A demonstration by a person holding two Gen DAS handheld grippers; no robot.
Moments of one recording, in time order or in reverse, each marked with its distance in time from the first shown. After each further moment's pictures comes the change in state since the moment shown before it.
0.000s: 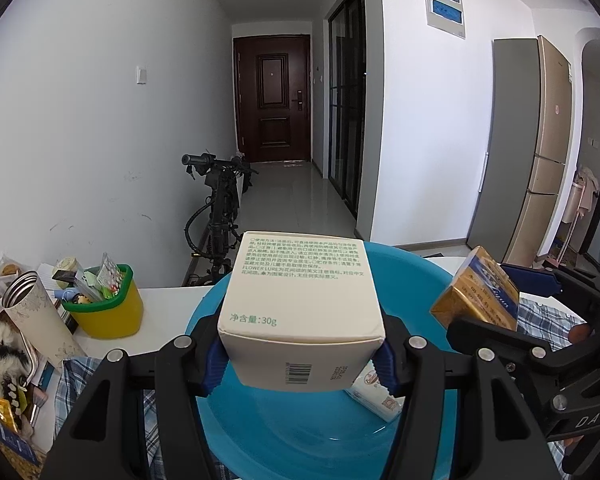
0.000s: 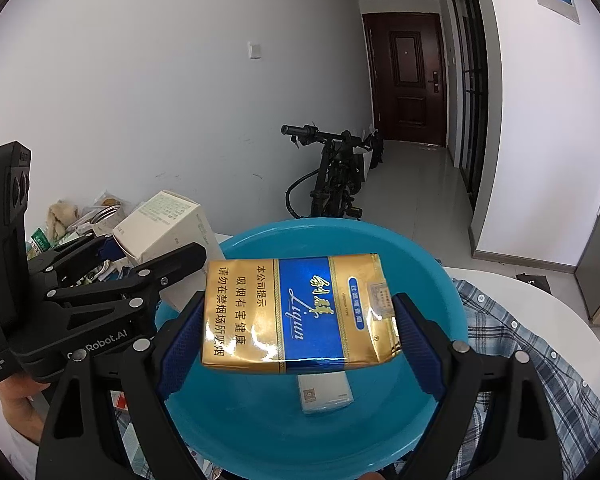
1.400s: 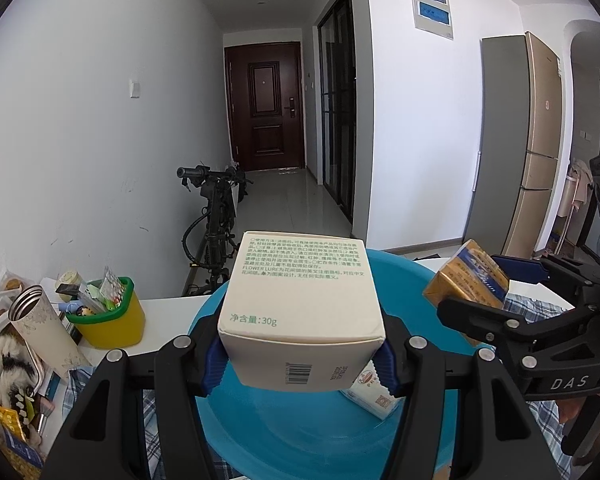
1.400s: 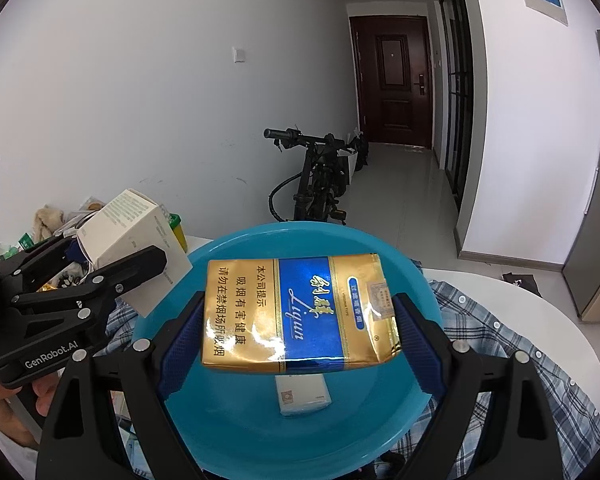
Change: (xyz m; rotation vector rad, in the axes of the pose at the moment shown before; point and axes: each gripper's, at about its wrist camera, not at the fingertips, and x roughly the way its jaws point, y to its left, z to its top) left arm -0.017 -0.008 0.006 0.038 -0.027 -0.010; right arm -0.001 -0.016 0.000 0.010 -0.010 -0.054
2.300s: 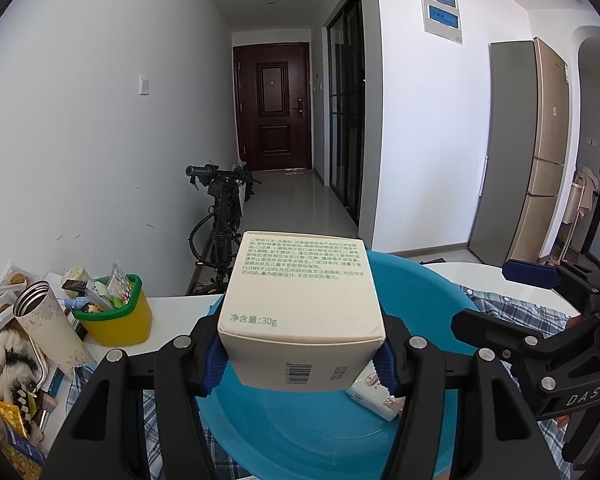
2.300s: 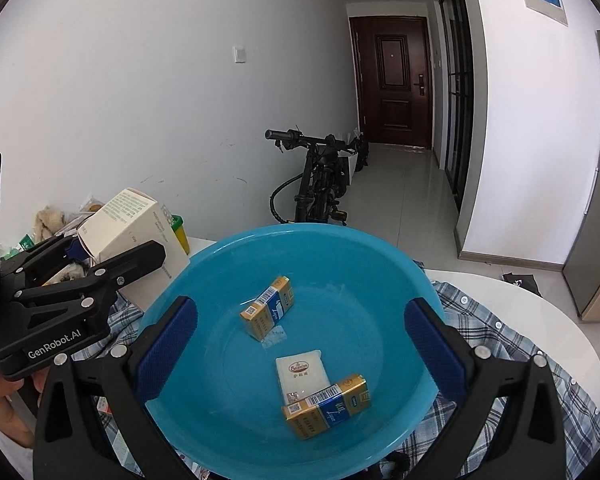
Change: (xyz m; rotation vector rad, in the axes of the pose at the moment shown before) left arm -0.004 0.008 0.000 -0.024 -0.004 0.019; right arm 0.000 0.008 0.003 0.004 -0.004 -0.006
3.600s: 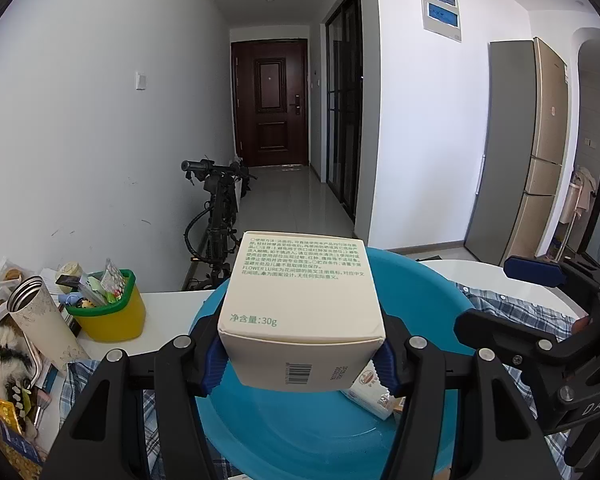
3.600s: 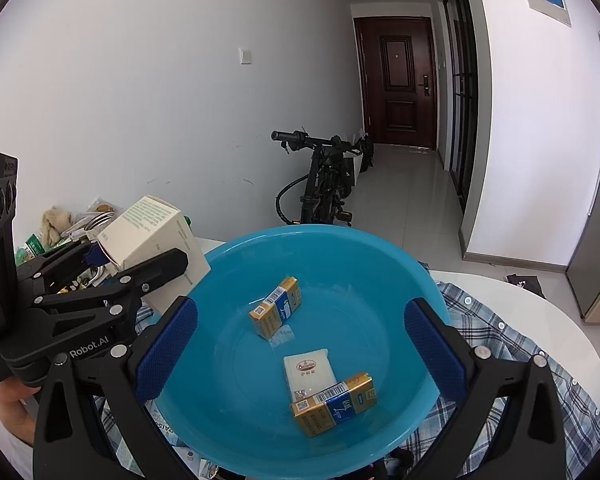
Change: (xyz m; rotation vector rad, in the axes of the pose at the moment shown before) left arm 0.003 -0.008 -0.003 -0.004 0.018 -0.017; right arm -0.007 0.005 0.000 -0.002 -0.001 0.019
